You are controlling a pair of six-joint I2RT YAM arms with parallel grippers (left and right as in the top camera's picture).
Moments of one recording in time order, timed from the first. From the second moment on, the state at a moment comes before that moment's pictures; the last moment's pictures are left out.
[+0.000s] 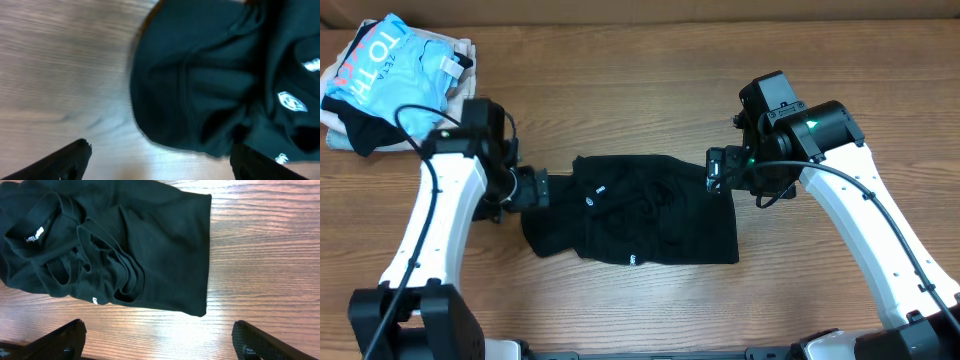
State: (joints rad) left arm 0.03 1.59 1.19 -1.12 0.07 -0.15; right arm 0.35 1.57 1.50 -1.32 -0.16 0.38
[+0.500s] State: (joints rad) left arm 0.03 1.59 0.94 -0.77 0.13 -0.15; right arm 0.35 1.57 1.50 -1.30 -0.13 0.38
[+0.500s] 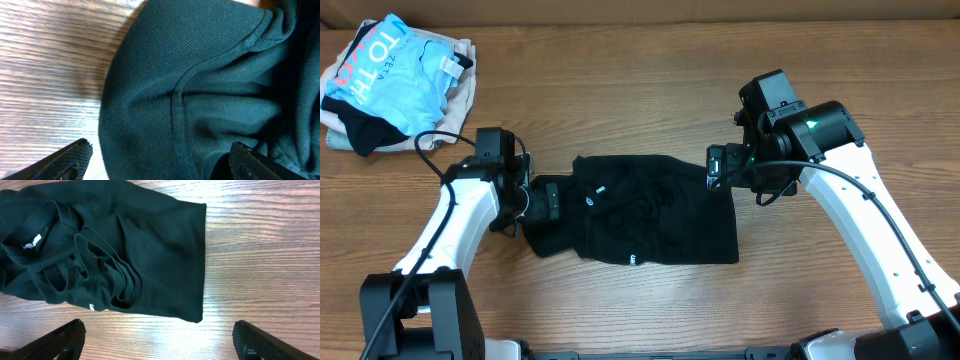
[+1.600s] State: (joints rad) left arm 0.10 1.75 1.14 -1.00 0.05 -0.20; right arm 0.35 1.57 1.50 -1.28 -0.13 0.38
